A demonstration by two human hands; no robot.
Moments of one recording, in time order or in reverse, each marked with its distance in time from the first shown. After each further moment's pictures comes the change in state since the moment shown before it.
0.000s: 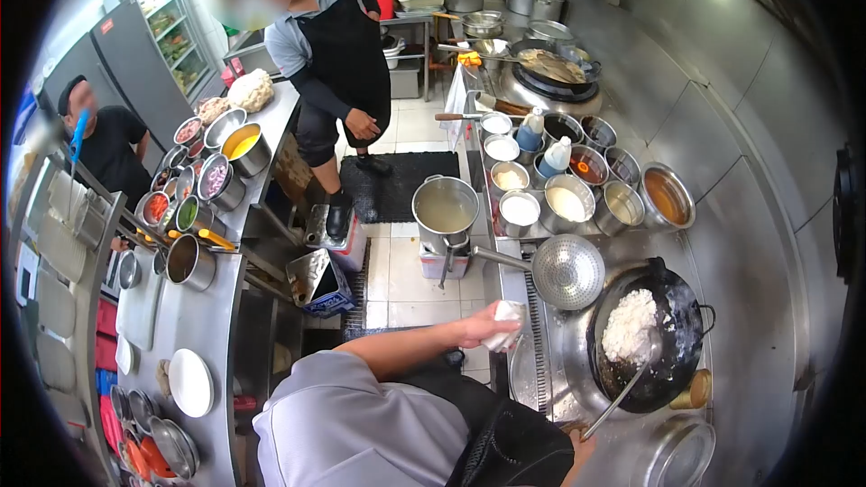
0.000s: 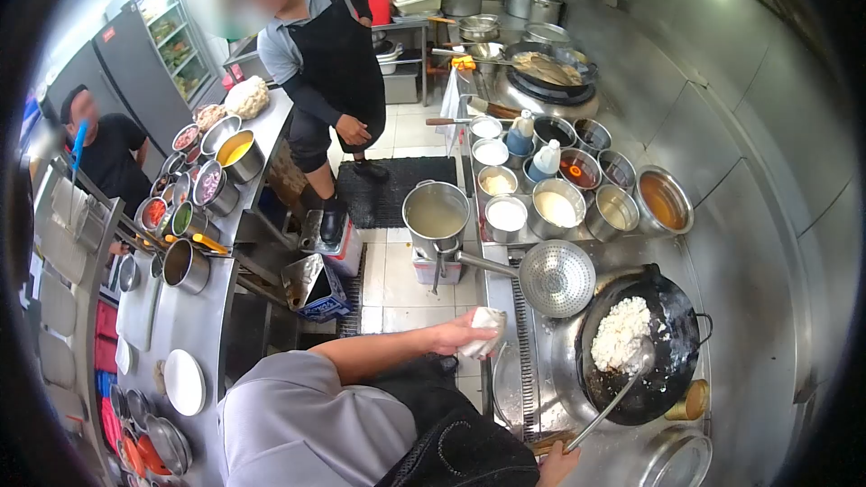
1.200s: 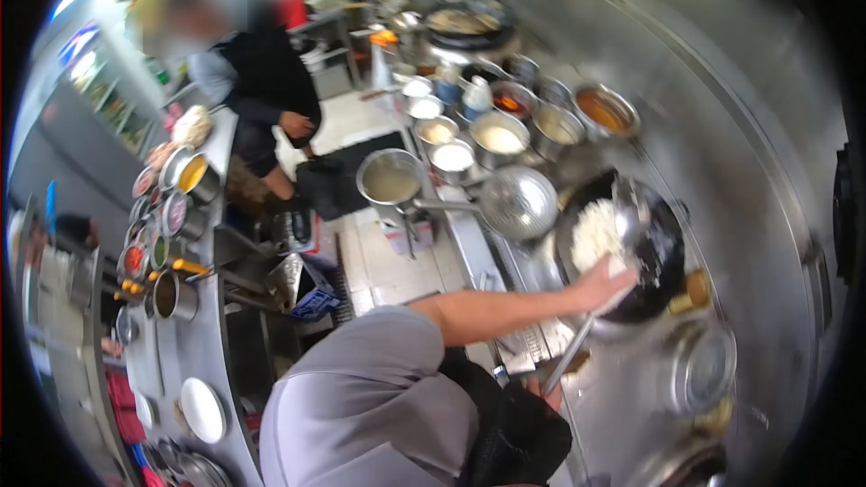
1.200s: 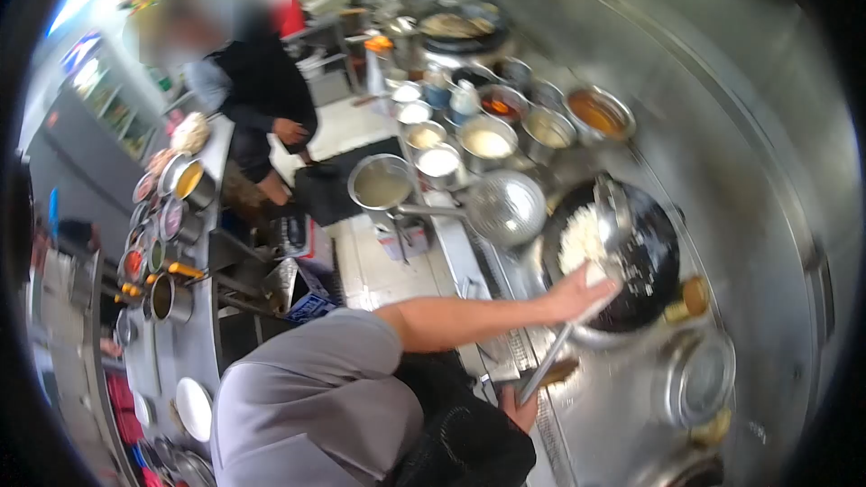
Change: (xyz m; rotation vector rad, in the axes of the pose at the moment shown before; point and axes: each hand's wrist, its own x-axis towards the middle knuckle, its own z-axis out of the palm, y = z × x) left_hand 0.089 -0.043 0.280 0.561 -0.105 0.329; right_hand -0.063 0.042 0.041 0.521 -0.161 -0.400
